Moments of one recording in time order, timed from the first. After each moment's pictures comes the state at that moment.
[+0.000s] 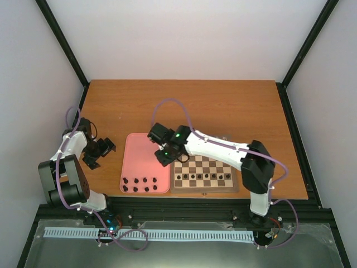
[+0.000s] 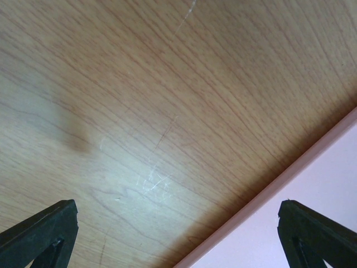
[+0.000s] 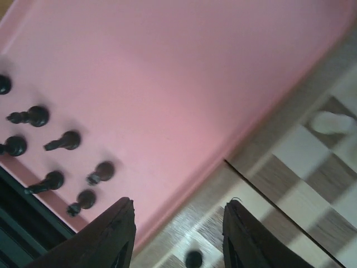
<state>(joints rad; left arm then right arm) 0.30 1.44 0.89 -0.91 0.20 -0.53 1.04 1.84 1.56 -0.92 0.04 0.37</state>
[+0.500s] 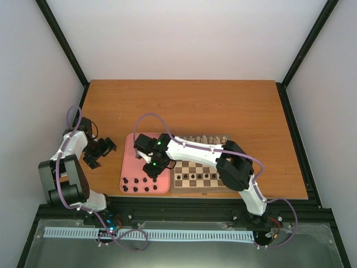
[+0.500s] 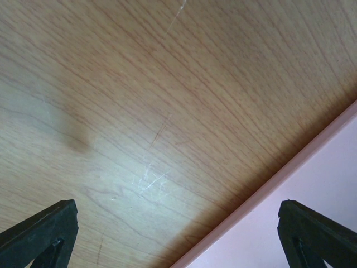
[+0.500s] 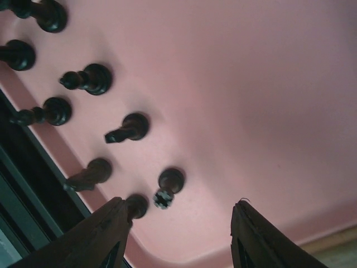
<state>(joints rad) 0.28 1.45 0.89 -0.91 0.20 -0.53 1.13 2.09 1.72 -0.95 -0.14 0.19</state>
